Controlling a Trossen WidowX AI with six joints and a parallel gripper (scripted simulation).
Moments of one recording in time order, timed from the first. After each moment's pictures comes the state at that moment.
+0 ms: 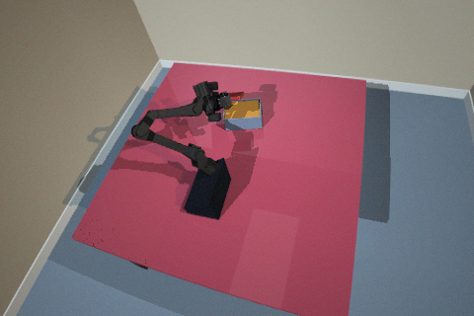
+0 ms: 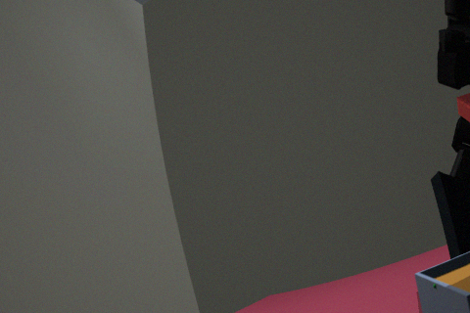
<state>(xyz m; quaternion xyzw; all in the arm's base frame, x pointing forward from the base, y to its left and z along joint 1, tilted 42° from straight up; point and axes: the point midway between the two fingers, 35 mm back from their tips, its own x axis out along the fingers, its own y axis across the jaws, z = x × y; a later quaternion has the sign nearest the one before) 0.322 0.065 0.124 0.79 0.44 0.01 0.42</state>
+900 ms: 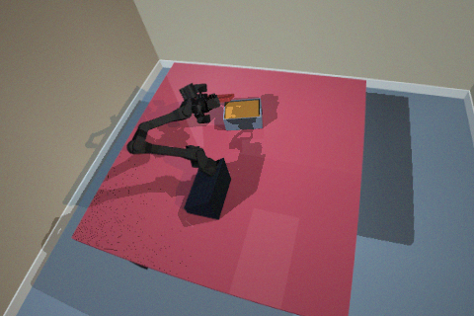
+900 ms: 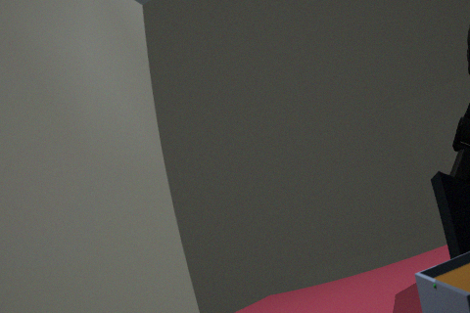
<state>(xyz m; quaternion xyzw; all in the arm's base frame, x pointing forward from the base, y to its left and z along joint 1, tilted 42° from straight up) 0.296 0.098 0.158 0.79 0.44 0.01 0.42</state>
